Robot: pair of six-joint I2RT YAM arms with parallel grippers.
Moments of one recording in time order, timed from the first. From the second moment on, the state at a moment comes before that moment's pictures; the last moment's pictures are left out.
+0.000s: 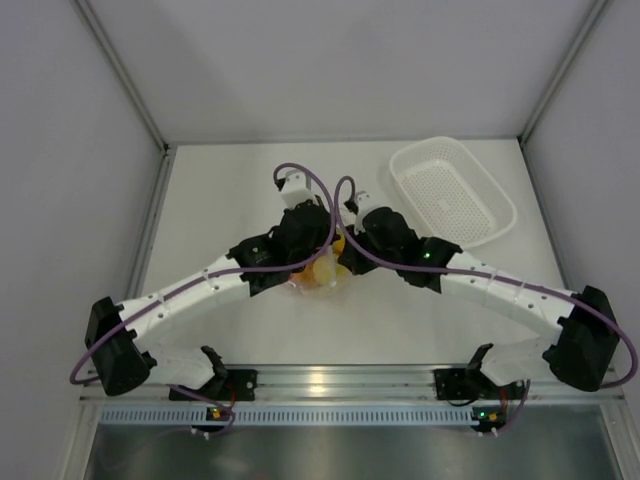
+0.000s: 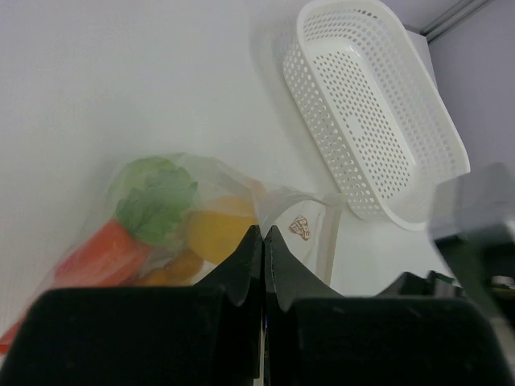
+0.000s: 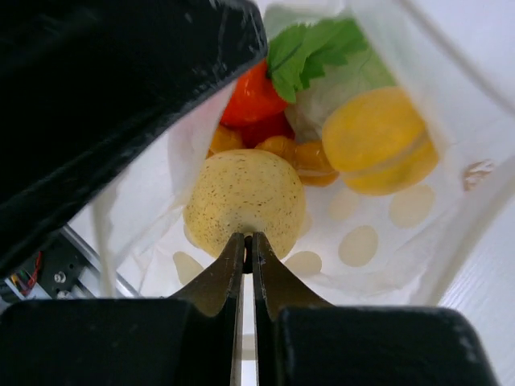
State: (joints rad) left arm -0.95 1.30 1.13 -0.25 -0.57 -0.79; right arm 0.91 1.33 1.02 -0.32 0.04 0.43
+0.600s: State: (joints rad) left arm -0.95 1.30 1.13 -0.25 -0.65 -0.82; right arm 0.77 0.99 1.24 -0.60 0.24 0.29
